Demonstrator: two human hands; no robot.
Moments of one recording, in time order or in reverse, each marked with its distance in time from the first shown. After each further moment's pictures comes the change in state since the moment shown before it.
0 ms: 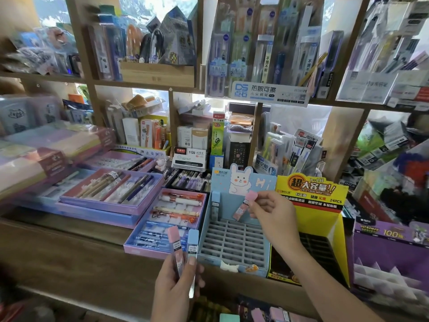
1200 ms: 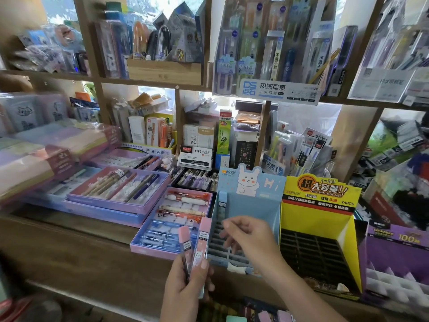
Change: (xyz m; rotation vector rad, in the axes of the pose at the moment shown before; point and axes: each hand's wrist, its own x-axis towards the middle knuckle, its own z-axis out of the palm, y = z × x) left_hand -0.001 -0.001 0.001 -0.015 -0.046 -0.029; right_hand -0.046 -0.013 0.043 0.142 -0.337 0.265
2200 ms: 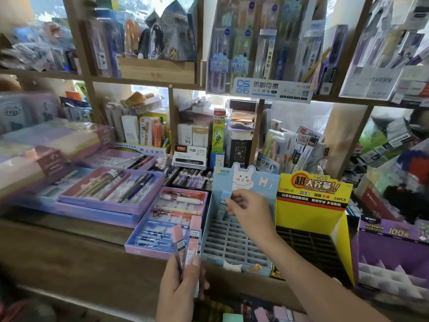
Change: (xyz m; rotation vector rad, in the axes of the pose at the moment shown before) left_hand 0.002 0.000 0.000 0.040 0.034 0.040; right_hand 0.060 0.002 -0.015 -0.289 0.160 -0.280
